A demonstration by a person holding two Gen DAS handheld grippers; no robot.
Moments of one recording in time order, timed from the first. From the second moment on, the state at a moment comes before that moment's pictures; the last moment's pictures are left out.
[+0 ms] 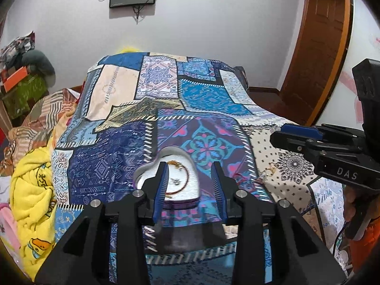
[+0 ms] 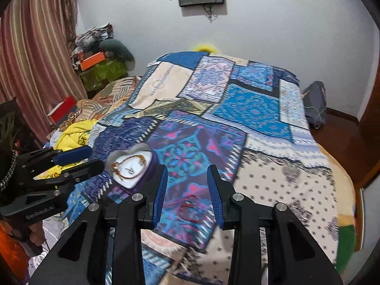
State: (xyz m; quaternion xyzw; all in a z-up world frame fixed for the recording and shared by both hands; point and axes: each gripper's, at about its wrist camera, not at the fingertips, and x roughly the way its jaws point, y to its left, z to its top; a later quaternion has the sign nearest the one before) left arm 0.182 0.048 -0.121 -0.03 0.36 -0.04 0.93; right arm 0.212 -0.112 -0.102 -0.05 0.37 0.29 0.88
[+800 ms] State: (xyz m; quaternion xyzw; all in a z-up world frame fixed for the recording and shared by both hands) left arm 0.211 -0.032 -0.171 -0.03 0.44 -0.12 0.89; right arm 0.225 -0.210 -0.155 -0.04 0.44 0.22 0.87
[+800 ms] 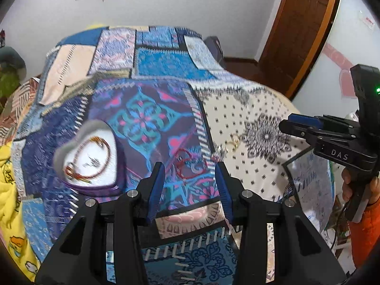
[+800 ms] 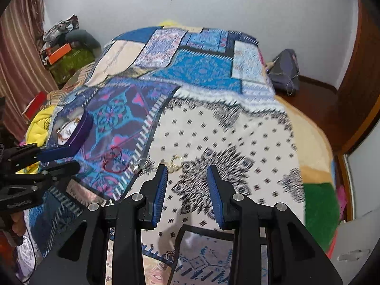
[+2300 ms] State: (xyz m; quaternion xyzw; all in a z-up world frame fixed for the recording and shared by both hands) left arm 0.254 -0.054 -0.230 -0.01 0.49 -0.13 0.86; right arm 0.241 -0.175 -0.184 -0.03 0.46 0.29 0.84
